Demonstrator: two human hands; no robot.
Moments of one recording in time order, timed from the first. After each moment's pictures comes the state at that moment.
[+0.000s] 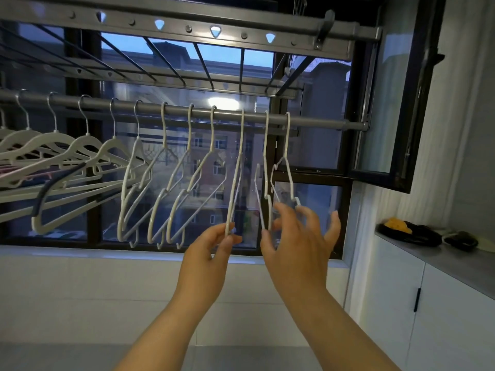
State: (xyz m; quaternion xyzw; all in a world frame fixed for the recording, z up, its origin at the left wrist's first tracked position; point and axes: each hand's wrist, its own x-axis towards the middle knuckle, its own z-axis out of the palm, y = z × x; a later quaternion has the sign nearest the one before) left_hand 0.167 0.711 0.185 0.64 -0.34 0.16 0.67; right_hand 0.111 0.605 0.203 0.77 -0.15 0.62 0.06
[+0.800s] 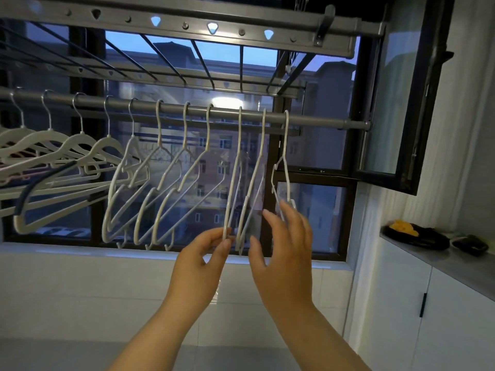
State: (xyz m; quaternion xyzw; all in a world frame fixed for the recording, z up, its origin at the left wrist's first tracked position) left_hand 0.168 0.711 0.182 0.65 -0.34 0.17 0.65; right_hand 0.135 0.600 0.179 0.73 -0.03 0.68 -0.10
